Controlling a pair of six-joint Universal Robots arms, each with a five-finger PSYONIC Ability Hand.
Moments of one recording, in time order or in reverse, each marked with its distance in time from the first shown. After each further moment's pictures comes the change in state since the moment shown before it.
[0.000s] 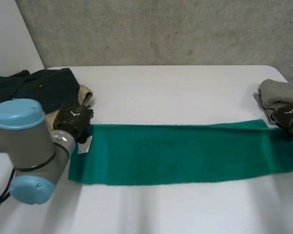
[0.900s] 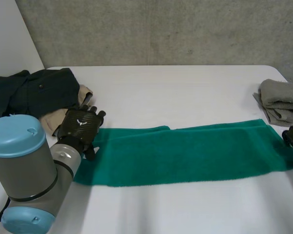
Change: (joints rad) left arm -0.116 0.145 -0.143 0.019 -0.061 -0.041; right arm -0.232 -0.158 0.341 -0.094 -0.276 -0.035; left_hand -0.976 -0.993 -0.985 -0.999 -0.927; right_hand -0.421 -0.467 -0.490 -0.494 -0.446
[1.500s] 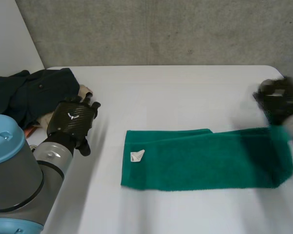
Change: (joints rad) left arm 0.004 0.134 -0.057 0.001 -0.006 -0.012; right arm 0.406 -0.186 -0.061 -0.135 0.206 -0.009; left_hand 0.000 0.000 0.000 0.000 0.000; right_hand 0.385 0.462 0.487 0.493 0.449
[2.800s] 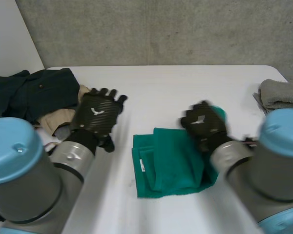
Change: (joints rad) left arm -0.142 -0.007 0.074 0.004 -0.009 -0.044; right arm 0.477 0.075 -0.017 0.006 0.124 0.151; left_hand 0.000 0.000 0.000 0.000 0.000; right_hand -0.039 -0.013 -0.001 -0.001 0.011
